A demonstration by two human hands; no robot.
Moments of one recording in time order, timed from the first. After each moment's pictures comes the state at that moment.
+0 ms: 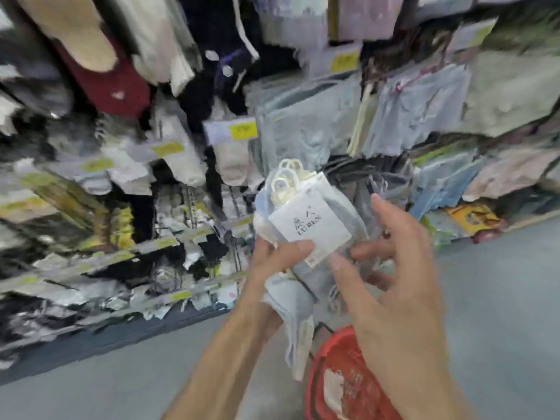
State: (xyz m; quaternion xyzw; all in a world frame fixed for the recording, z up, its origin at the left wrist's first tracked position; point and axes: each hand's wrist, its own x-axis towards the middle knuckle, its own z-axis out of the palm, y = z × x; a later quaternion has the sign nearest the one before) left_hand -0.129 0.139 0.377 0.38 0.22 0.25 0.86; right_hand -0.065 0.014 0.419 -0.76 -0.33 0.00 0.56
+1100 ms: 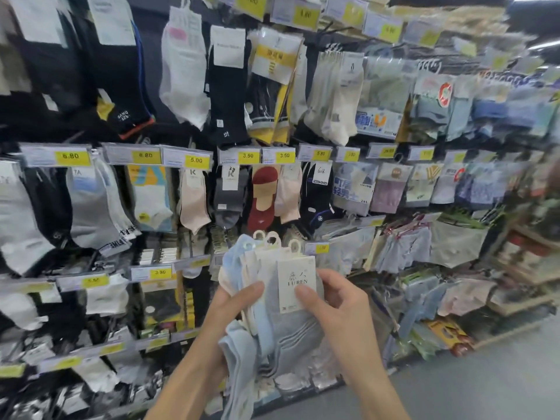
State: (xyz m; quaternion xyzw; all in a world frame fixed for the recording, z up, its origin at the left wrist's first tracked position) left_hand -0.433 0.266 0.554 0.43 0.11 0.28 0.85; right_hand -0.319 0.135 0.581 -0.62 -0.37 0.17 0.67
